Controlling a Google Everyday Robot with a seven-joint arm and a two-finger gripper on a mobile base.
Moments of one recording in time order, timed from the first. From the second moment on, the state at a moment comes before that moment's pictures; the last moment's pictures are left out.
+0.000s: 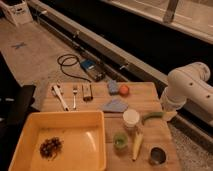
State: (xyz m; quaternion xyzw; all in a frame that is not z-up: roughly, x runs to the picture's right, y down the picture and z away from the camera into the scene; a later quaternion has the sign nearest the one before) arm 0.292 0.108 0.682 -0.28 0.02 0.03 0.96
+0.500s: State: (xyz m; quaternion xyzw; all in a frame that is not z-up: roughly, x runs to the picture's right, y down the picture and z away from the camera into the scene) arm 0.292 0.108 0.682 -0.28 0.02 0.03 0.96
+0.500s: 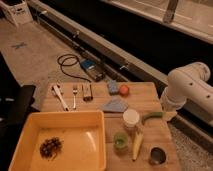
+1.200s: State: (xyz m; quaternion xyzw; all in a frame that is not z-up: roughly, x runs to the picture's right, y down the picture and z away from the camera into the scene) arm 0.292 0.108 0.682 -0.28 0.02 0.03 0.96
